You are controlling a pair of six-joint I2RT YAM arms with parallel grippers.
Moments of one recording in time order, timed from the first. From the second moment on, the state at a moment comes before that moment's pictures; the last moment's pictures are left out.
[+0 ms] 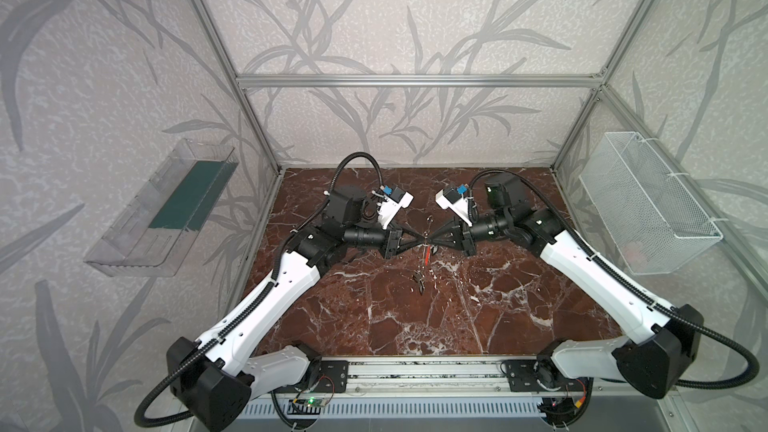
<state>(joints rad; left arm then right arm) -0.54 1.18 1.15 -0.47 0.82 -0.24 0.56 1.34 1.29 -0.57 -0.95 -0.12</state>
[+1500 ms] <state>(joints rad) -0.57 1.18 1.13 -0.37 0.79 -0.28 0.53 1.34 1.22 -0.42 -1.04 0.06</state>
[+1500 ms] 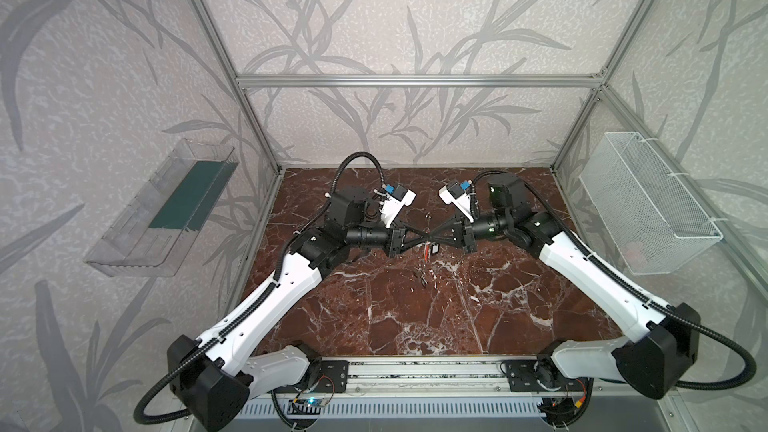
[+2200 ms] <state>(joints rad) -0.58 1.17 1.12 -0.36 0.77 -0.28 0.51 1.32 1.17 -0.34 -1.09 0.13</state>
